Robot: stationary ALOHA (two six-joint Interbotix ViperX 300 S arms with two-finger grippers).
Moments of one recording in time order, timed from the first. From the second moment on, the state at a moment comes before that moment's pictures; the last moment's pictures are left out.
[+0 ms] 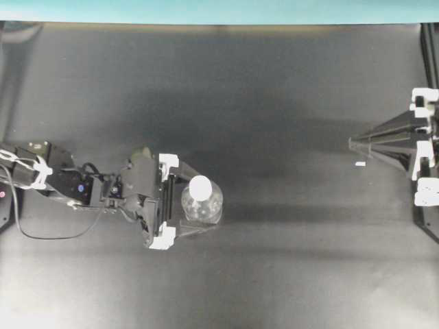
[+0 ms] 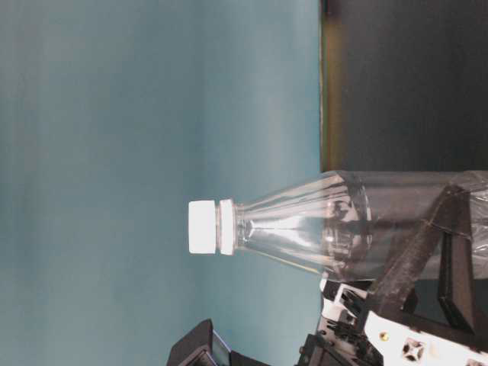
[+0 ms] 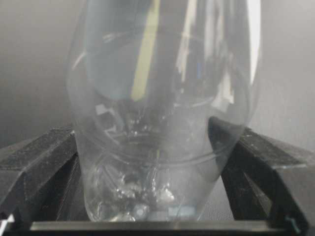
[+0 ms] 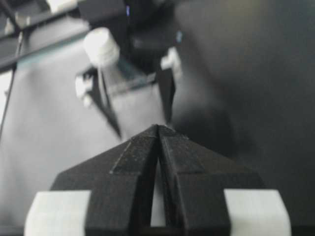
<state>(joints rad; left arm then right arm) -0.05 0.27 0.88 0.04 -0.83 -0.13 0.00 -0.98 1.12 0.03 0.10 0.33</state>
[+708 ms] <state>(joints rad) -0.05 0.27 0.88 0.04 -0.79 -0.12 0.05 -0.57 0.68 0.13 0.54 0.40</state>
